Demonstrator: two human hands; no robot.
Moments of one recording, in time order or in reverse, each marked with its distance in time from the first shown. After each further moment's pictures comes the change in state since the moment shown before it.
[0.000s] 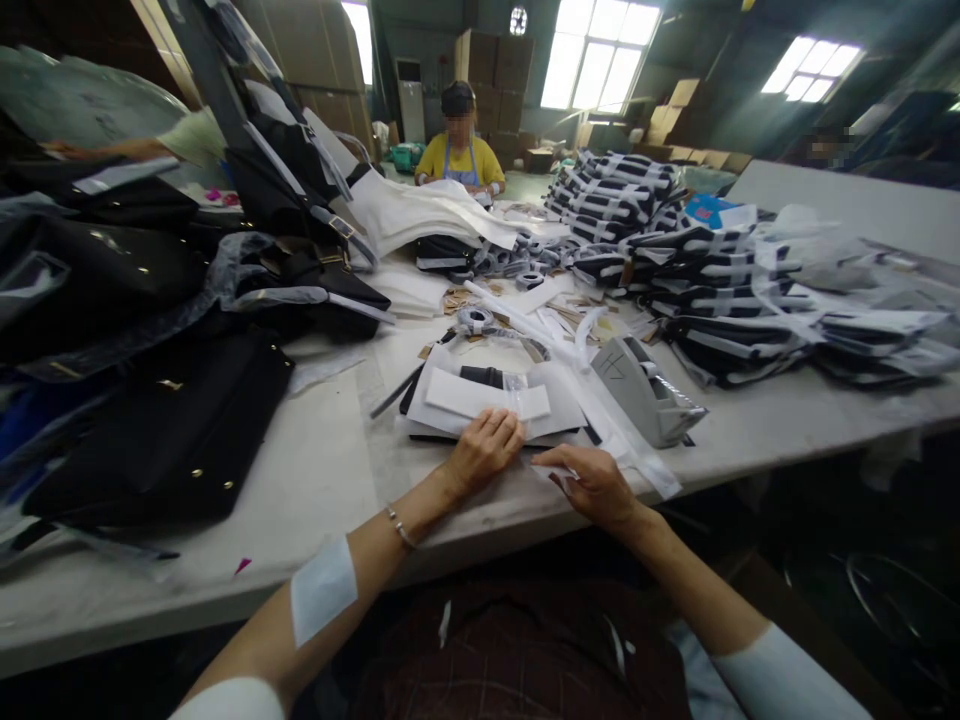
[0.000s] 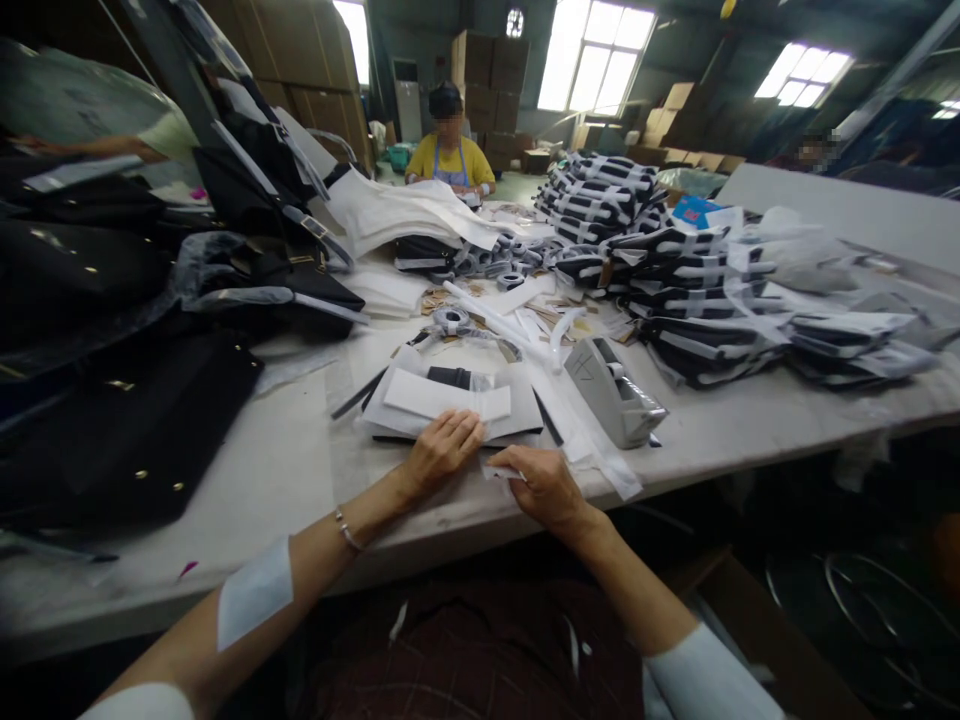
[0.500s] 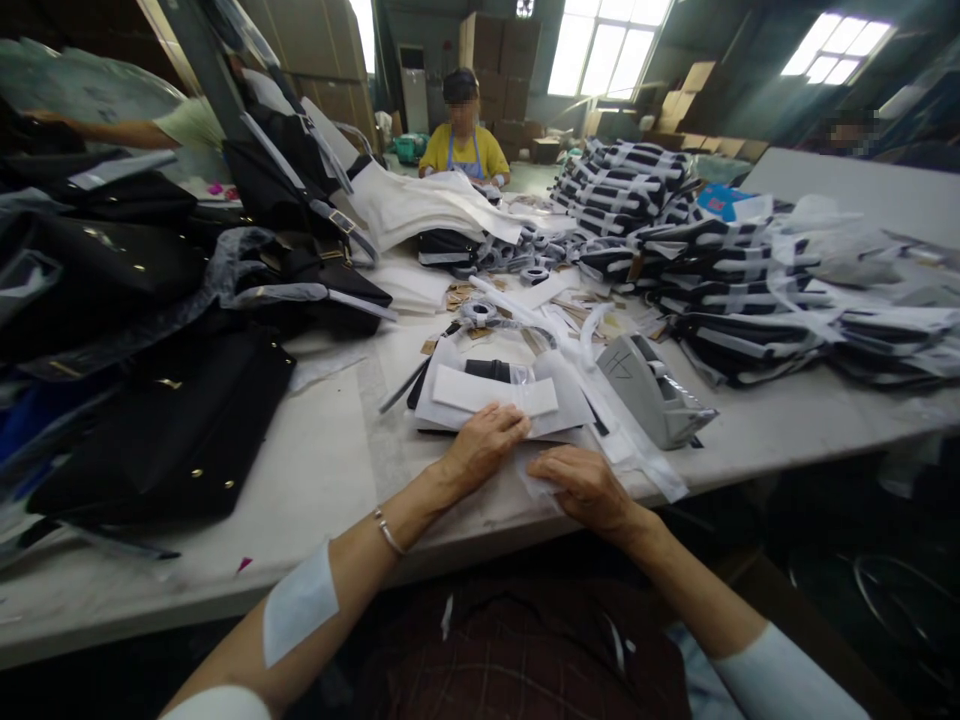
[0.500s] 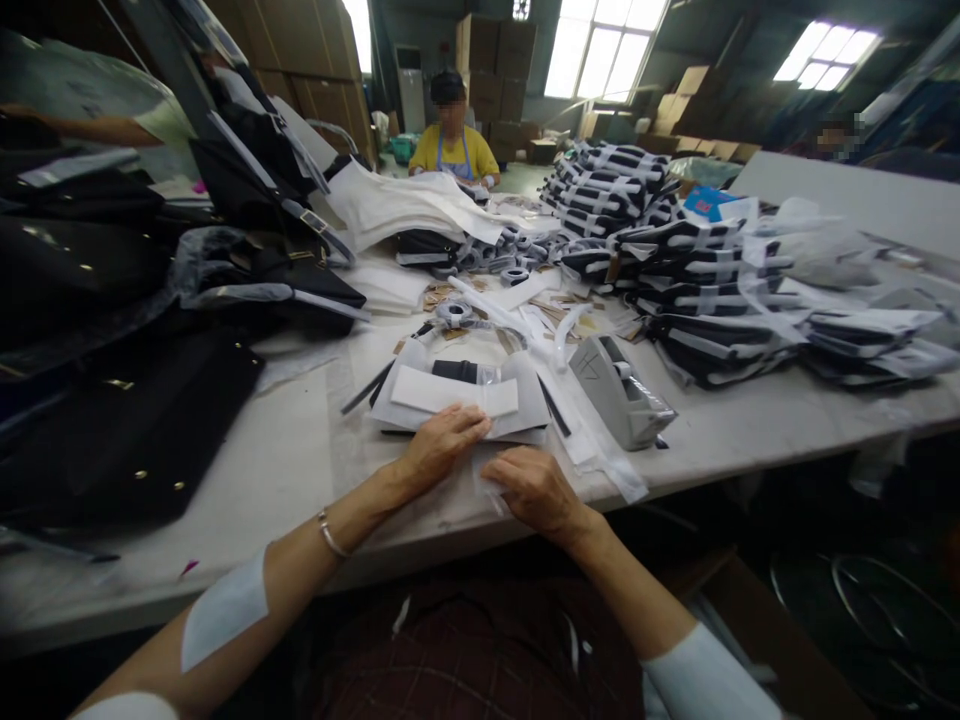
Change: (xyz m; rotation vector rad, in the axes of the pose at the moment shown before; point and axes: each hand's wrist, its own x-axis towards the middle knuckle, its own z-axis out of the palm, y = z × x) left_hand 0.007 -0.008 -0.007 -0.221 -0.111 -0.072; right_hand 0.004 0.000 0.010 -0.071 -0.074 -0.140
